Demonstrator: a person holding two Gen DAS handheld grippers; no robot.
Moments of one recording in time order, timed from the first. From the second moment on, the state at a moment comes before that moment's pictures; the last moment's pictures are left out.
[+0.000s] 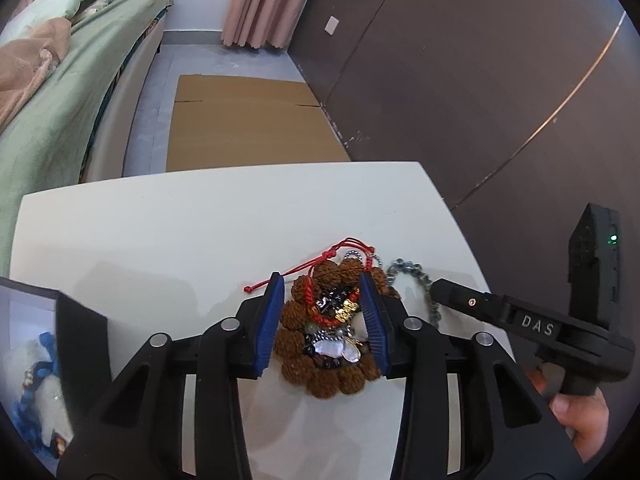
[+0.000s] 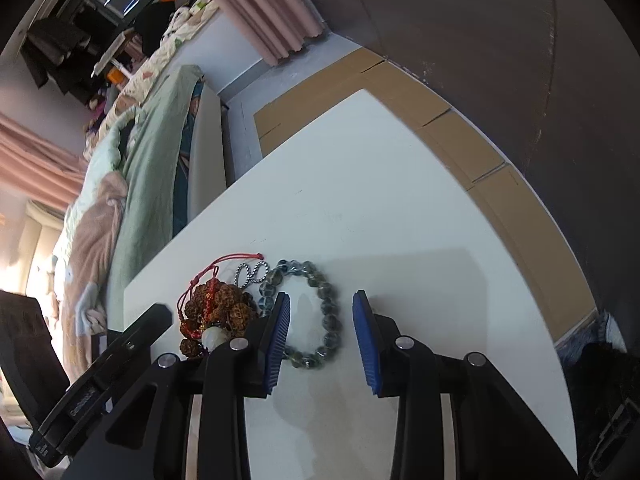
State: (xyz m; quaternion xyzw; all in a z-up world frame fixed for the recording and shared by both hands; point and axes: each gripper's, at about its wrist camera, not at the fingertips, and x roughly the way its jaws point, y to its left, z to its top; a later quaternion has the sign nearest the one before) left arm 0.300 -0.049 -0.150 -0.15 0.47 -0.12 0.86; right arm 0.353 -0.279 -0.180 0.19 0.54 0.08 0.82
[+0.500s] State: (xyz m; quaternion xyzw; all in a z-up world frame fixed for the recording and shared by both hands) left arm 0.290 -0.051 -0.135 -0.14 0.46 -0.12 0.87; right arm 0.345 -0.230 -0.172 0.00 0.53 0.05 0.84
